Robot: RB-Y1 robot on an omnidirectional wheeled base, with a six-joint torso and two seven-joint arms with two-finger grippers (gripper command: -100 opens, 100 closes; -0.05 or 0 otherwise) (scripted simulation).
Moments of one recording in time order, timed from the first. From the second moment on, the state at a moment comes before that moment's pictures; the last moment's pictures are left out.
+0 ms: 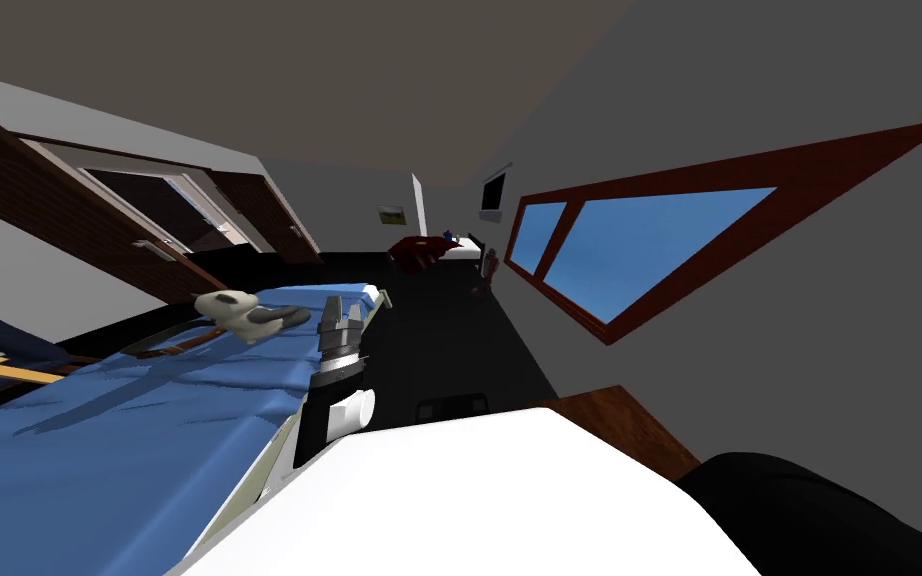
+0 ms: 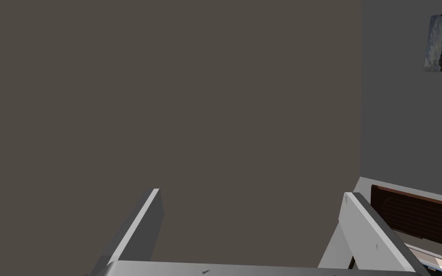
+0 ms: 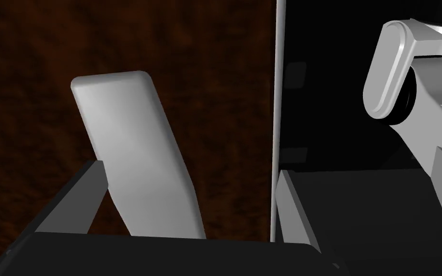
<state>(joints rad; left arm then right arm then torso) 0.50 -0.03 0.04 -2.20 -0.01 -0.47 -0.12 0.82 -0.57 0.12 -0.93 1.43 -0.39 -0.23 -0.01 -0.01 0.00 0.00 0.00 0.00</state>
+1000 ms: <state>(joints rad) 0.50 -0.03 0.04 -2.20 -0.01 -0.47 -0.12 0.70 -0.52 0.17 -0.76 1.44 -0.36 -0.15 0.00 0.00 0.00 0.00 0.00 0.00</state>
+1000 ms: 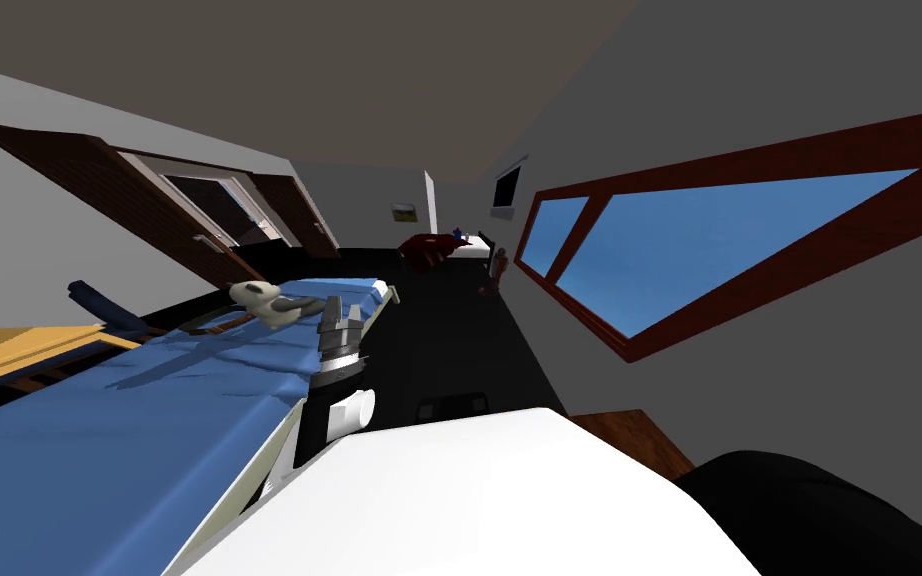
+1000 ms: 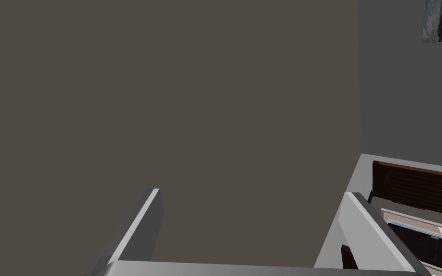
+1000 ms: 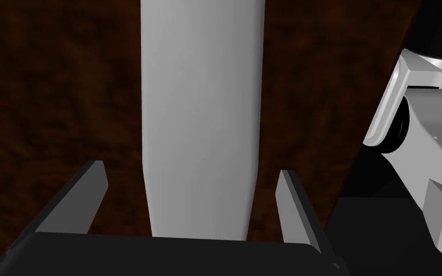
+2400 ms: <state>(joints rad) 0.50 -0.03 0.04 -2.20 -0.01 -0.47 -0.12 0.76 -0.55 0.15 -0.83 1.47 -0.38 -0.17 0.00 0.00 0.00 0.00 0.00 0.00</state>
